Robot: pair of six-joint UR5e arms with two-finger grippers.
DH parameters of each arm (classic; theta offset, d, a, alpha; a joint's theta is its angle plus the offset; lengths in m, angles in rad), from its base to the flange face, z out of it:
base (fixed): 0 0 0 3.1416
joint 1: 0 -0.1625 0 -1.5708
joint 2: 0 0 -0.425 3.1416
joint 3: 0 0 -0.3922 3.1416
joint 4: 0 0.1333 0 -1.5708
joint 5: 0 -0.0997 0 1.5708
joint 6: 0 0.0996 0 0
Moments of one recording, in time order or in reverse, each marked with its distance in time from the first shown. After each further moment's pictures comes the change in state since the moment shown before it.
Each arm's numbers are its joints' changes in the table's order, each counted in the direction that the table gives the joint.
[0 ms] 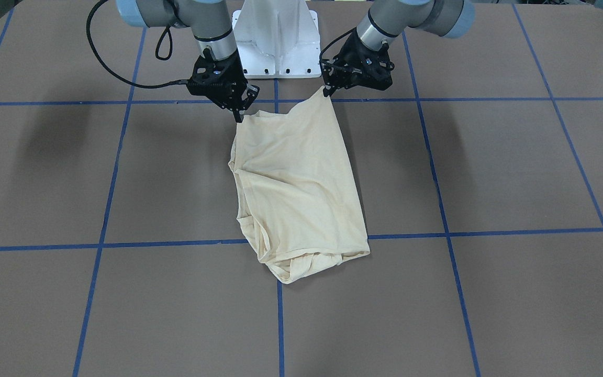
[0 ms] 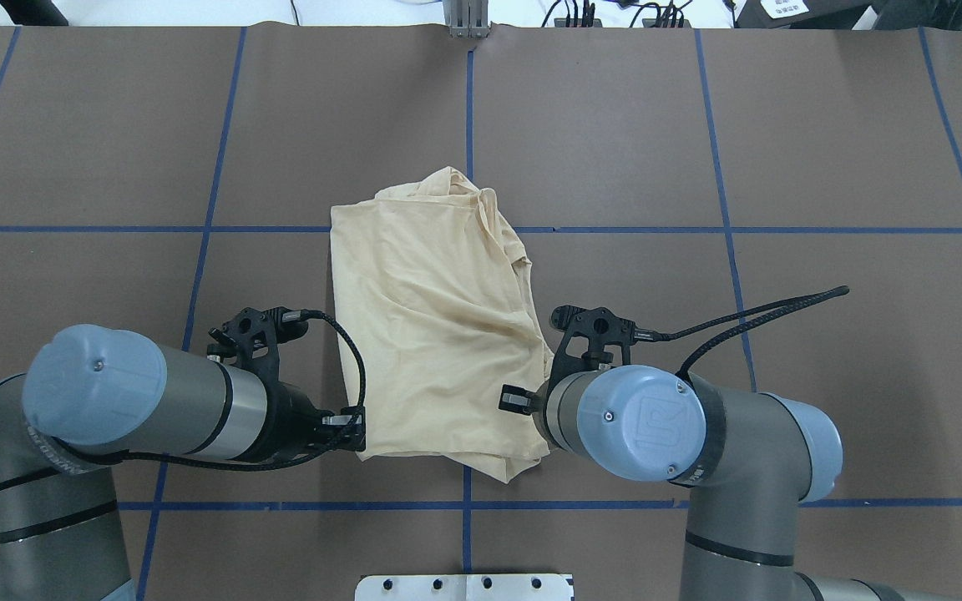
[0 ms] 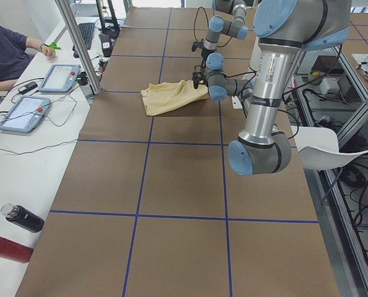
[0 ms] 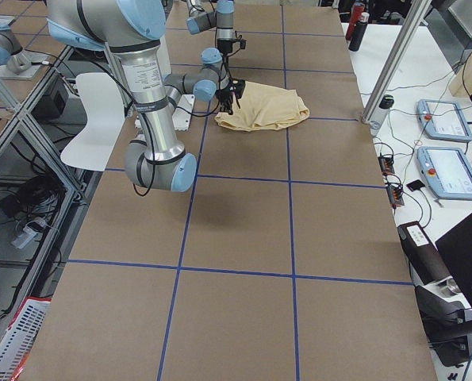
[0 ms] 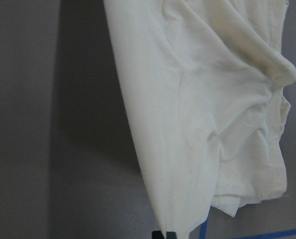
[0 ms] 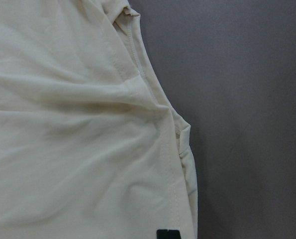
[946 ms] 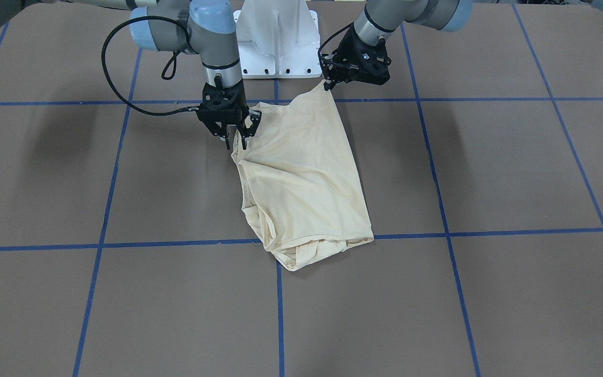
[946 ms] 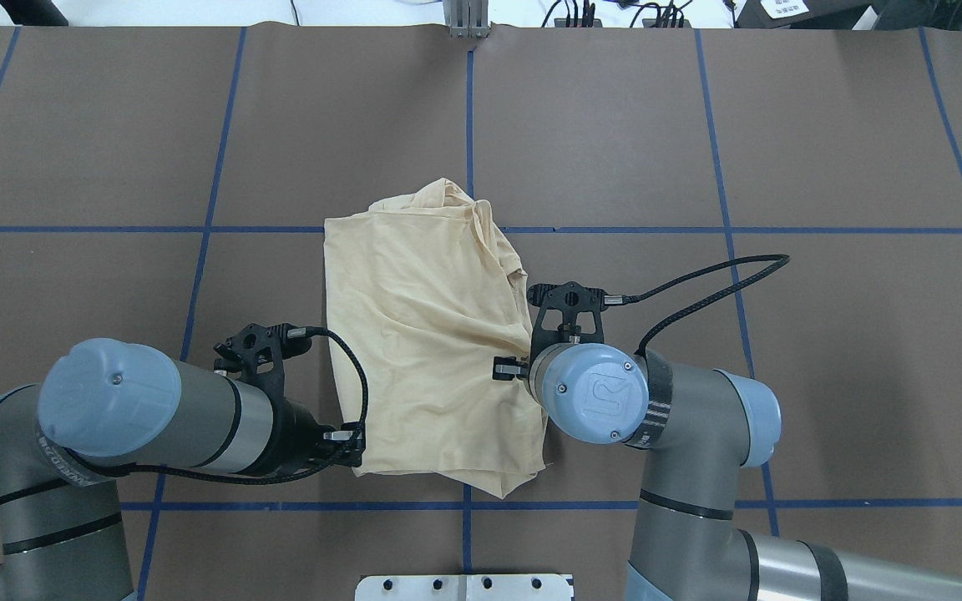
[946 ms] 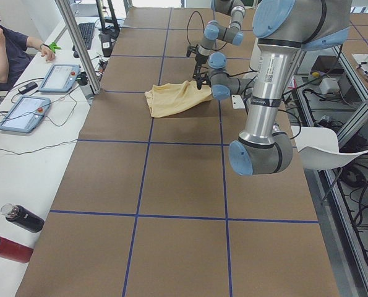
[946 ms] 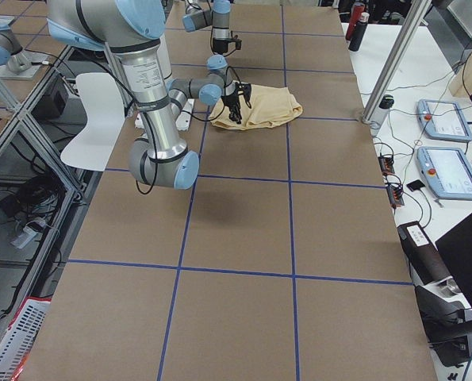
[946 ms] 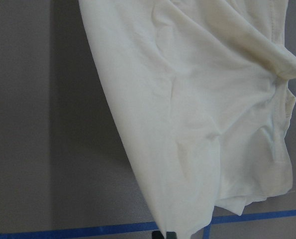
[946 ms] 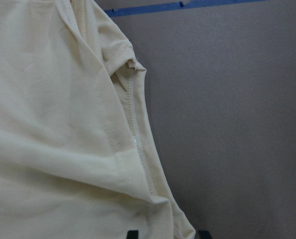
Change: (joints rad) left arm -0.017 -0.001 -0.025 0.024 0.001 0.000; right arm -0.049 0.068 0.216 0.091 0.088 -0.170
